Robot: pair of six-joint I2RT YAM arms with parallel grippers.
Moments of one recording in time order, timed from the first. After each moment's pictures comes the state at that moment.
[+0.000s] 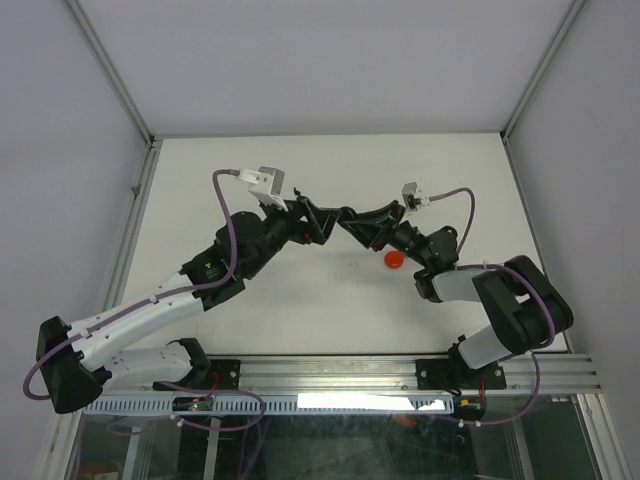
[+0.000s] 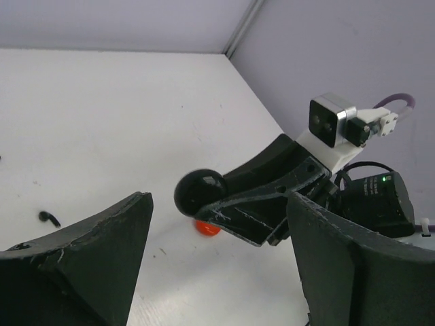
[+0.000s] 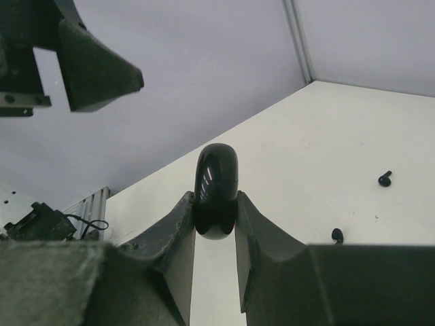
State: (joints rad) left arm -0.96 1.09 0.90 0.15 -0.35 -0.52; right arm 0.47 1.51 0.40 1.47 -0.56 0.61
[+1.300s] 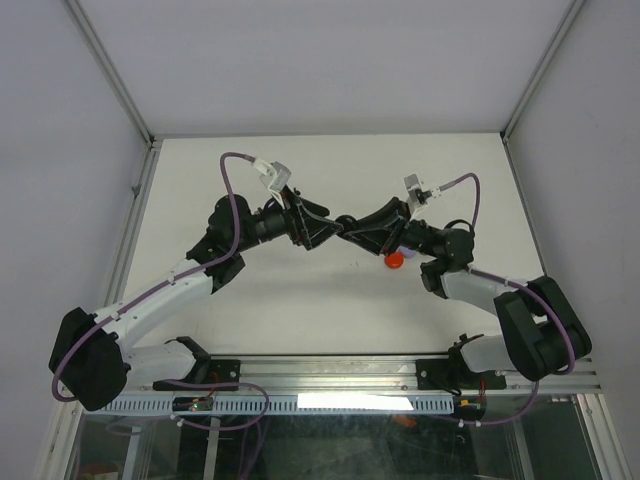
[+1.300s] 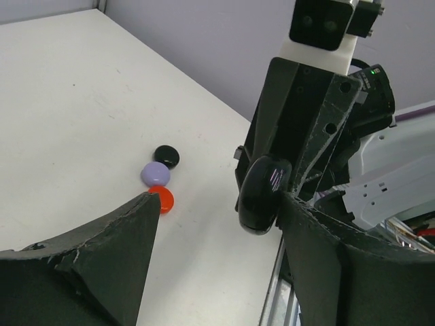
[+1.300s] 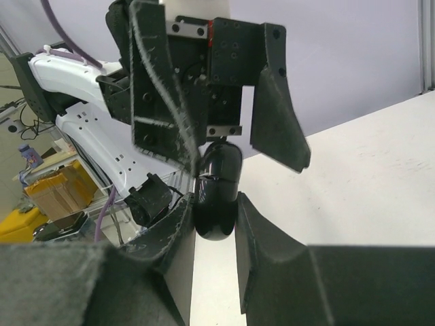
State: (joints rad) left arm -0.67 1.17 0.79 0.43 0.46 -0.48; right arm 0.44 1.35 0.48 1.48 -0.88 0.88
